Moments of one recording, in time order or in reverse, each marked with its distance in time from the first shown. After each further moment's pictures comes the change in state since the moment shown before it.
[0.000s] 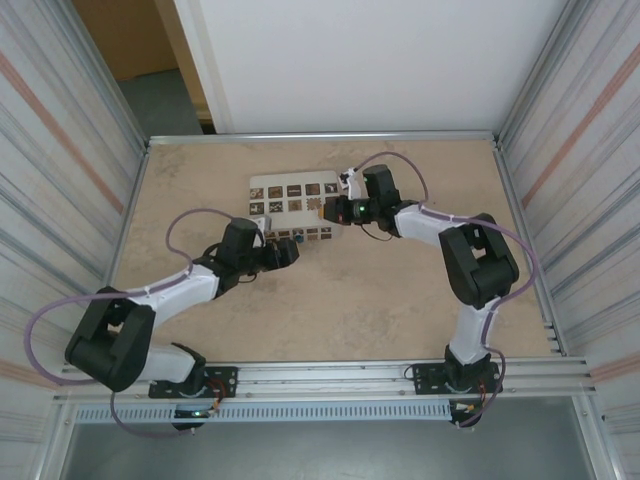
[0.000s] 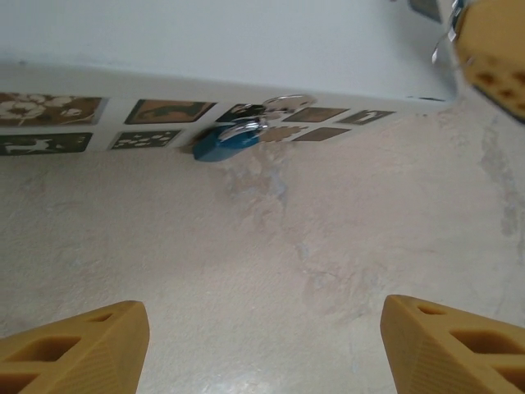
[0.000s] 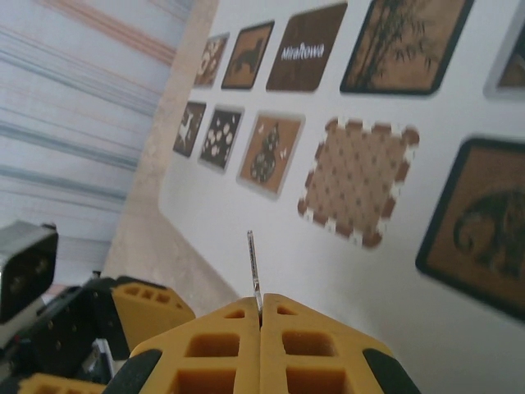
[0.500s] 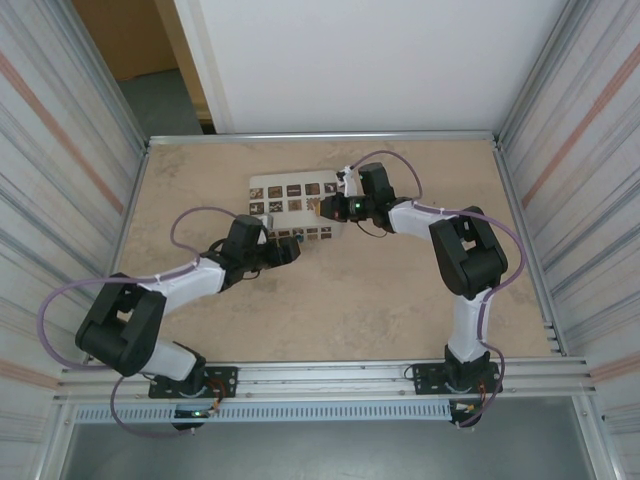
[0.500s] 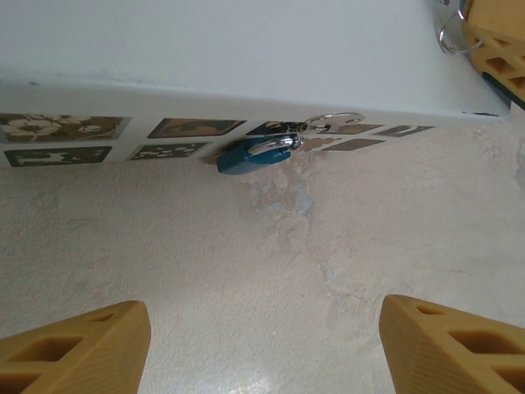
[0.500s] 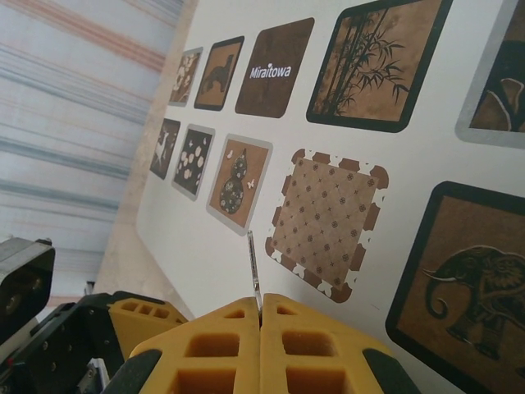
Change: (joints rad) left arm 0.000 0.080 0.043 0.005 -0.029 -0.014; right arm 0.002 0.078 0.049 0.015 0.002 0.010
